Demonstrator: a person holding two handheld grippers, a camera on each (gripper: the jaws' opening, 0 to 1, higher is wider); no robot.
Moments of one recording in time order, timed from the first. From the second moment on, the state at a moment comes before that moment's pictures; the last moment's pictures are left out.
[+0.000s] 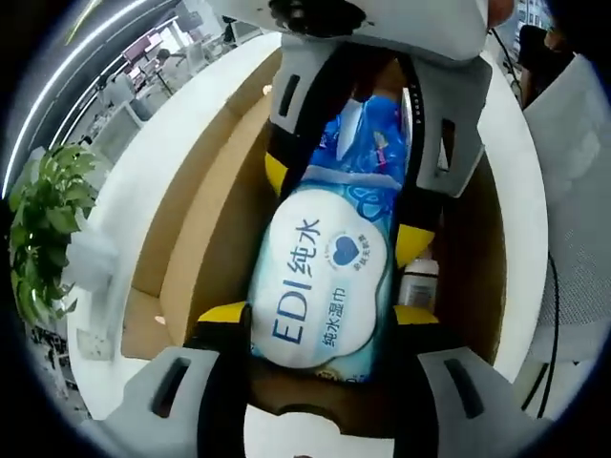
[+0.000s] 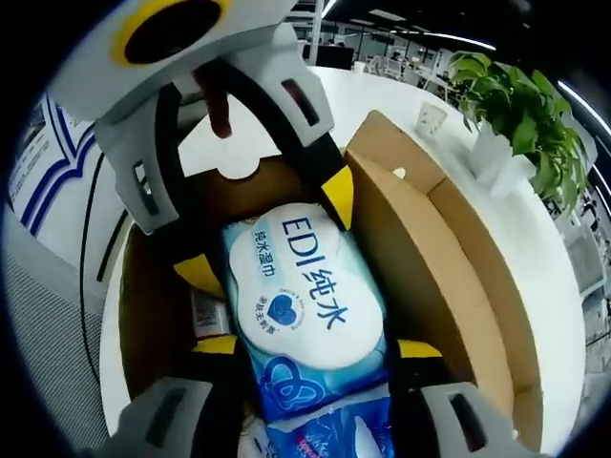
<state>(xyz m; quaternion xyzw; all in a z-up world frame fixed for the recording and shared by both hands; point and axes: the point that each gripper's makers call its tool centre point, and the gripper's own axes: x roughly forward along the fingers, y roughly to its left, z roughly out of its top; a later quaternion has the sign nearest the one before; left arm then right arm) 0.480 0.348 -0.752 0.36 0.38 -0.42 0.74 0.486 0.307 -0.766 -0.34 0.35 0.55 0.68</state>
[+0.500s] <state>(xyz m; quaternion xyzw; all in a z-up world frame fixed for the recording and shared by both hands) 0.480 0.344 -0.763 0.39 0.40 -0.47 0.68 0.486 0.306 -0.773 -0.34 0.36 0.56 0.66</state>
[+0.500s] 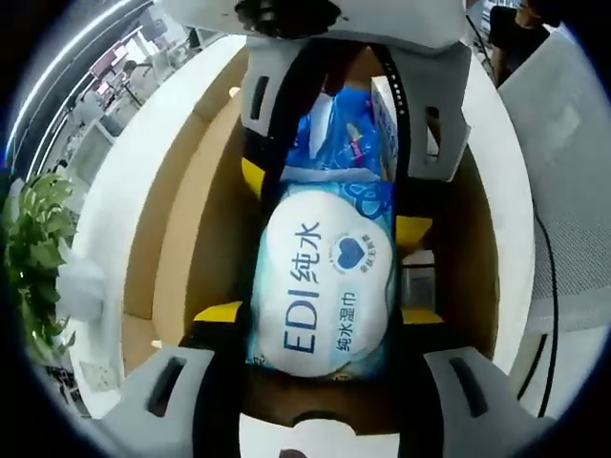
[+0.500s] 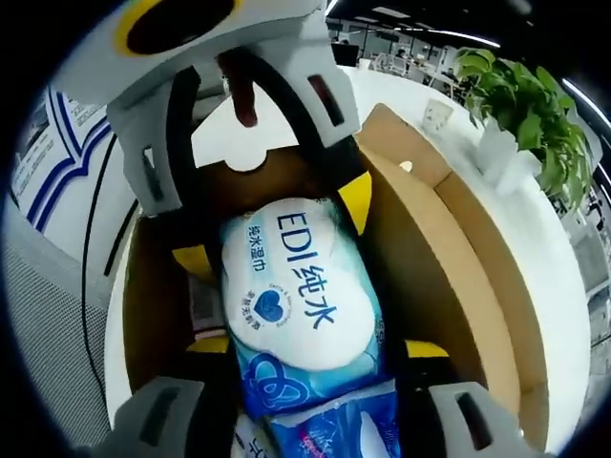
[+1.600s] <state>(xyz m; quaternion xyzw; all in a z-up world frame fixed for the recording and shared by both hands) 0.468 0.332 -0.758 0.38 0.36 -0.53 0.67 0.469 0.314 -0.767 -0.37 0.36 0.59 0.62</state>
